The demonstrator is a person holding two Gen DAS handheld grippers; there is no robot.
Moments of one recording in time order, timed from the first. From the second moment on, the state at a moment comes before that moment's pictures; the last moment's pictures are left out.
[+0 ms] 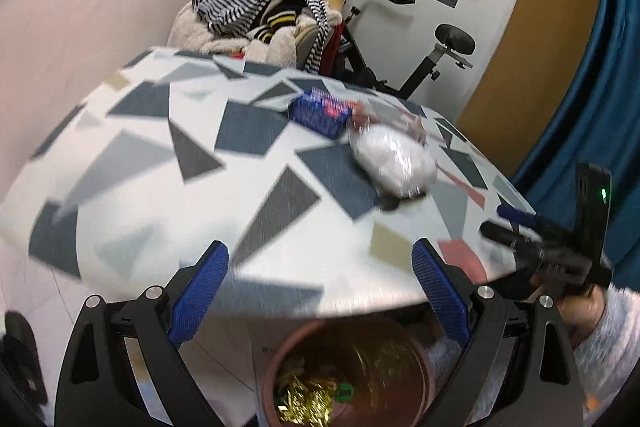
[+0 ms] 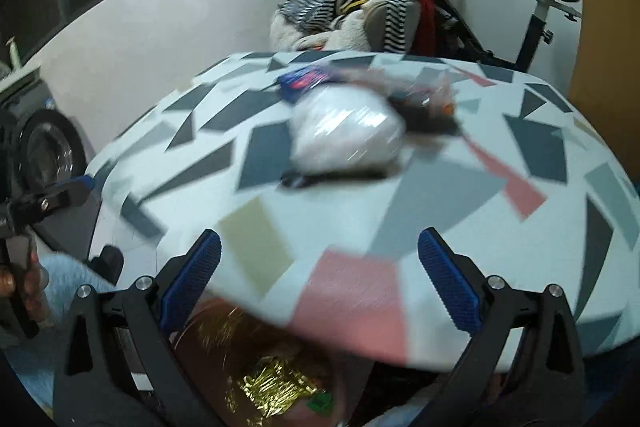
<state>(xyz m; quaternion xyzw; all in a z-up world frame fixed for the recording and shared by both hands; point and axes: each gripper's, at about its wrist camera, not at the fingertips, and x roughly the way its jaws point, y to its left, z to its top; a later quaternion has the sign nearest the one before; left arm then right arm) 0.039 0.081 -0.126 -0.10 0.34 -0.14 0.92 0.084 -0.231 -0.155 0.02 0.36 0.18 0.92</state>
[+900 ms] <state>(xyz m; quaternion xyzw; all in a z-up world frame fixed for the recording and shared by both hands) 0.290 0.031 -0.134 -0.02 0.41 -0.17 0.90 0.276 -0.347 -0.170 0.43 0.36 0.16 0.81</state>
